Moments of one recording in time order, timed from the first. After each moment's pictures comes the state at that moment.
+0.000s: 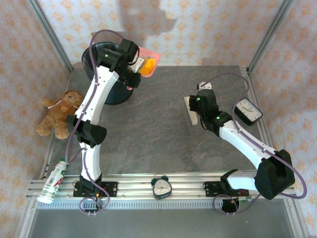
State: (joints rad) left arm -0.34 2.04 2.47 -1.55 -0.03 0.03; right arm 0.48 1.26 0.92 -0.16 0.29 0.32
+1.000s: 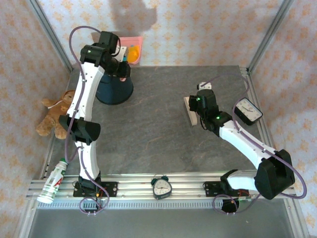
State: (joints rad) left arm -0.17 2.04 2.49 -1.45 0.16 -0.13; right arm 0.48 1.26 0.92 -0.16 0.28 0.33
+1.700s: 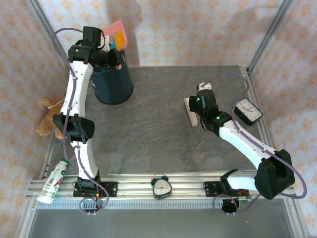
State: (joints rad) left arm -0.02 2.03 2.43 -1.18 0.37 -0.40; right arm 0.48 1.26 0.92 -0.18 0.28 0.33
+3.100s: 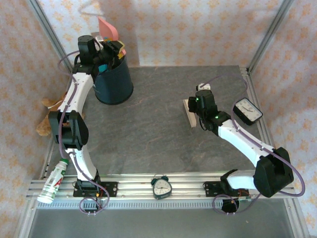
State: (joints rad) left arm 0.04 1.89 1.81 -0.12 0.66 -1.33; right arm 0.48 1.29 0.92 -0.18 0.27 0.36
